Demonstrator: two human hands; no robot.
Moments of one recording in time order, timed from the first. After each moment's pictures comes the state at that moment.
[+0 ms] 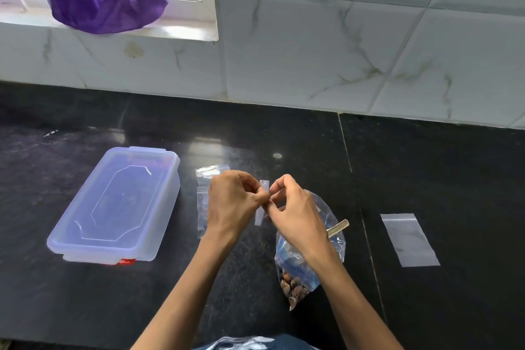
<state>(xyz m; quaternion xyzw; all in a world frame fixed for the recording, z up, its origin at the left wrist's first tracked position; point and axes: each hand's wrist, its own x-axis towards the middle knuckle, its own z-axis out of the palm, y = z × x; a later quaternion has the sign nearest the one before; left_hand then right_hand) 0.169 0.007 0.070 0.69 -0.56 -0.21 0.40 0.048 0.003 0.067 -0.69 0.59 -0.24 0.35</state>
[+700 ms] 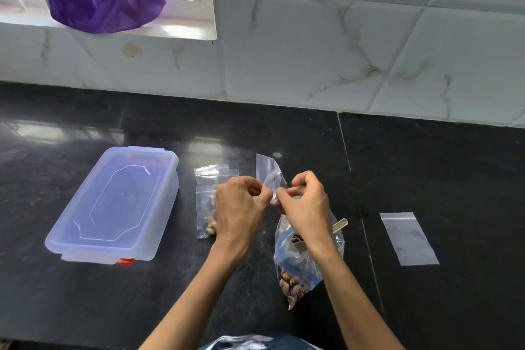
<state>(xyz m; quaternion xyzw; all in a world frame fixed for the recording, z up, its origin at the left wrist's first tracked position) 0.151 0.015 0.067 0.72 -0.51 -0.21 0.42 0.043 -0.002 0.065 -0.54 0.65 -0.36 0.40</state>
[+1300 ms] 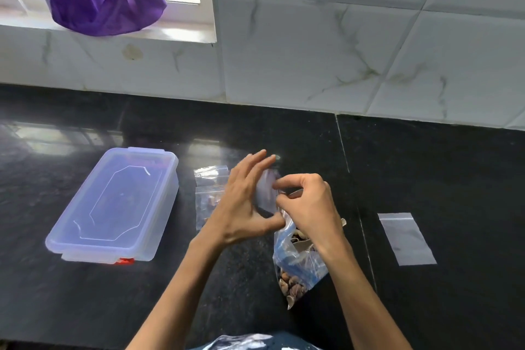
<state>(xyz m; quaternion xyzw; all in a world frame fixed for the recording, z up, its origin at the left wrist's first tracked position) 0.176 0.012 0.054 0.52 -0.73 -0.25 0.36 0.035 0.005 0.097 -0.65 0.60 -0.29 0.35</state>
